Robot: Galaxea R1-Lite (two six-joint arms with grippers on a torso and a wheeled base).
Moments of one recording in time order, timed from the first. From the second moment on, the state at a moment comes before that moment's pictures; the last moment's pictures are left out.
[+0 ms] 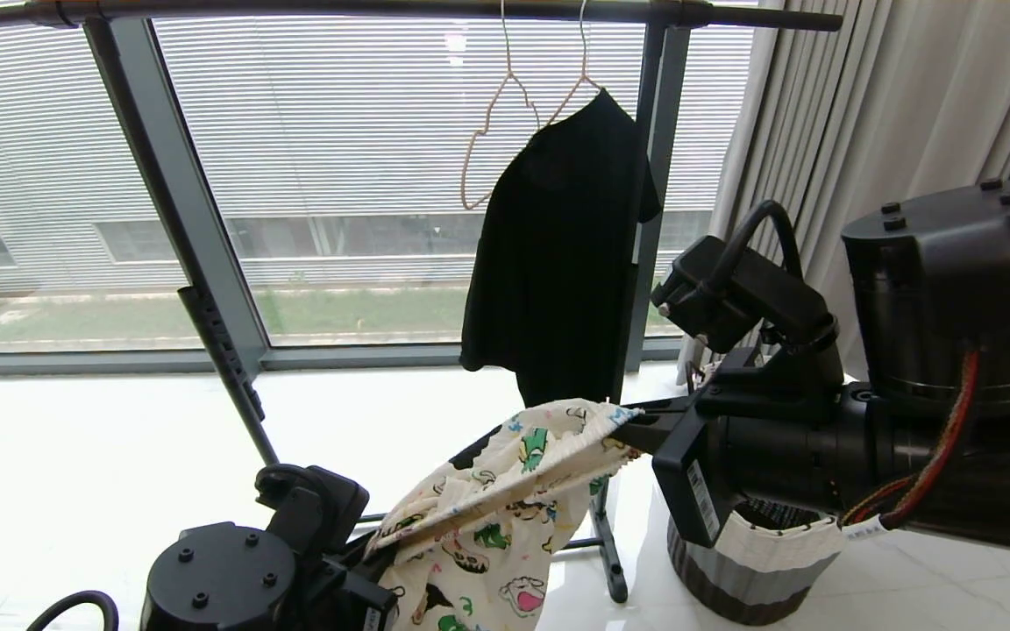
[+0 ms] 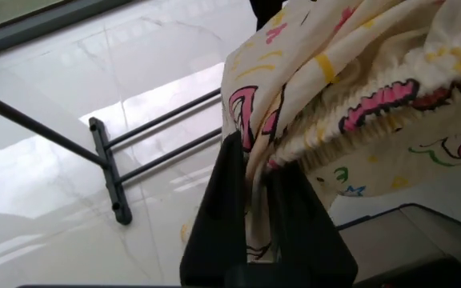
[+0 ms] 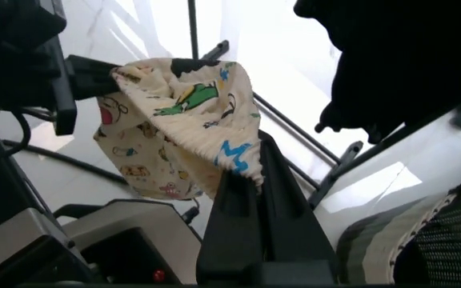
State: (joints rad) left arm -0.76 1.61 -0.17 -0.89 0.40 -0.07; right arm 1.03 1.54 -1.09 -0.03 -0.11 0.01
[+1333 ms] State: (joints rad) left arm -0.74 1.61 -0.15 -0.89 0.15 0.01; right arm 1.09 1.57 -1.14 -0.03 -0.04 -0.02
